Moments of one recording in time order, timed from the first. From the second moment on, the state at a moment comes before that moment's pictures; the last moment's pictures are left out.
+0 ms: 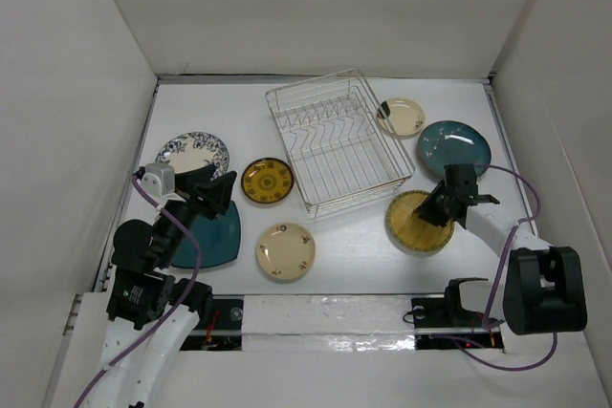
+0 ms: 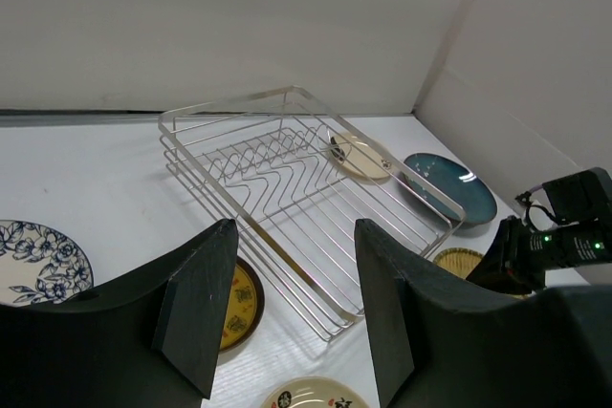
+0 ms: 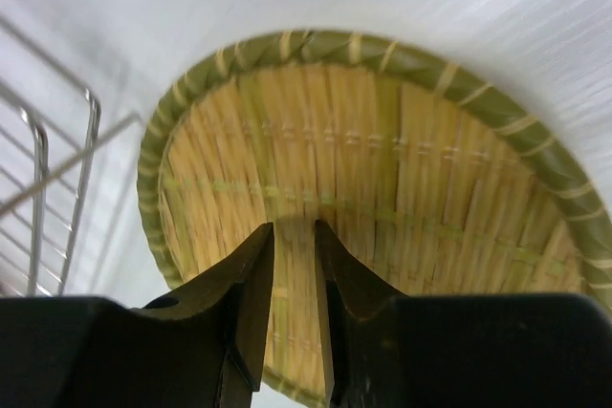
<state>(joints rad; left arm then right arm) -0.31 0.30 0.67 -0.19 0.14 -0.33 0.06 1.20 0.53 -0.35 -0.04 0.81</state>
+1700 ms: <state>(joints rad) -0.40 0.17 0.67 -0.20 0.08 -0.33 -0.37 1.17 0.54 -0.40 0.07 0.77</state>
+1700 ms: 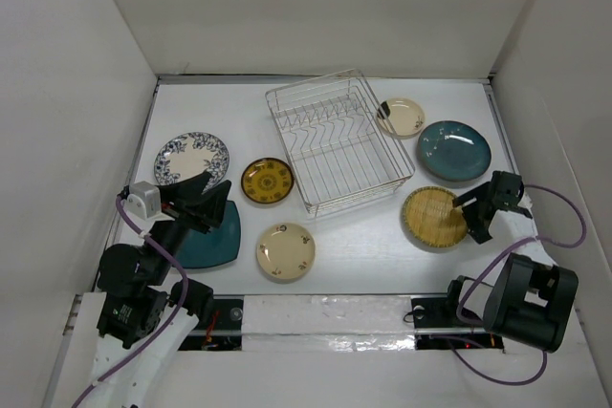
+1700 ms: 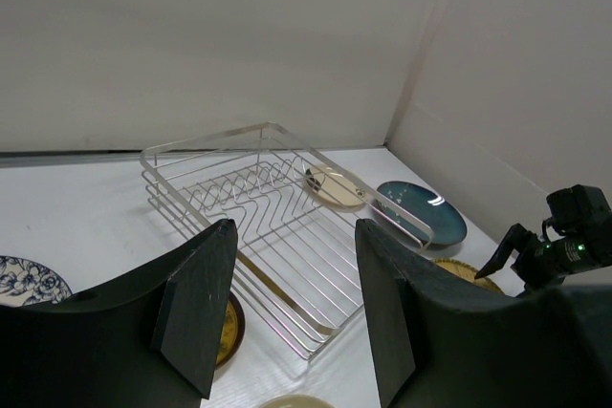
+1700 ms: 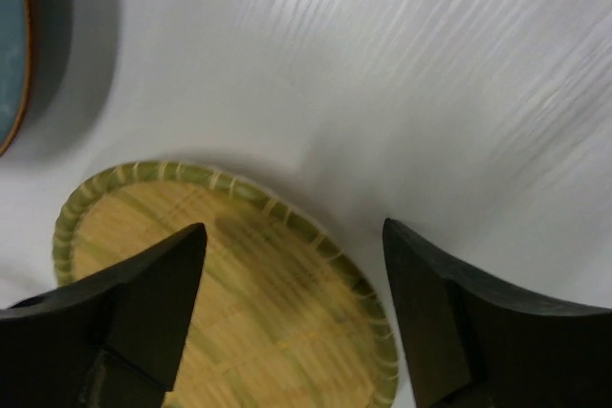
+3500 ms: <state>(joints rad) -0.40 0.18 0.67 -0.20 0.11 -0.33 -0.06 0.84 1.20 -0.72 0.14 0.61</state>
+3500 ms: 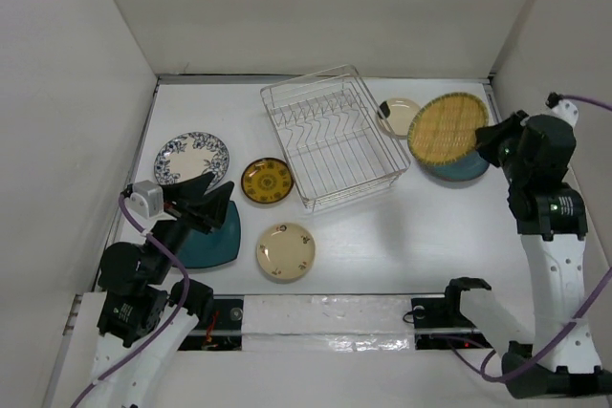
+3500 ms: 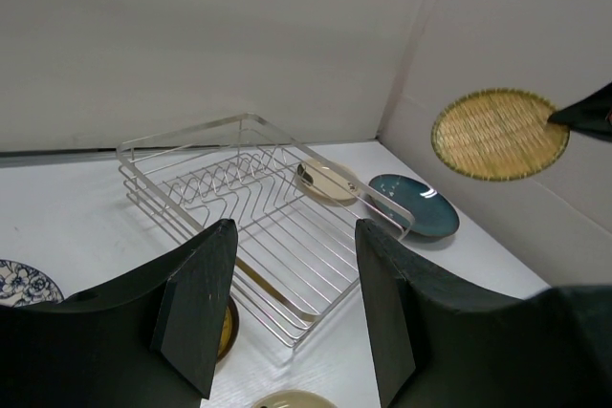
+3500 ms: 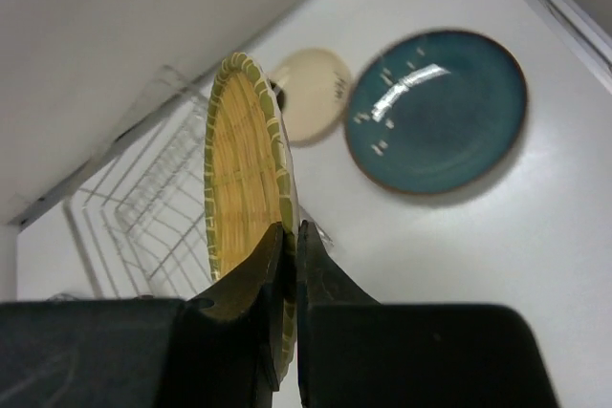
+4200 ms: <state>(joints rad) -0.40 0.33 0.67 -0.21 0.07 -0.33 0.31 2.10 2.33 -0.59 0.32 -0.04</state>
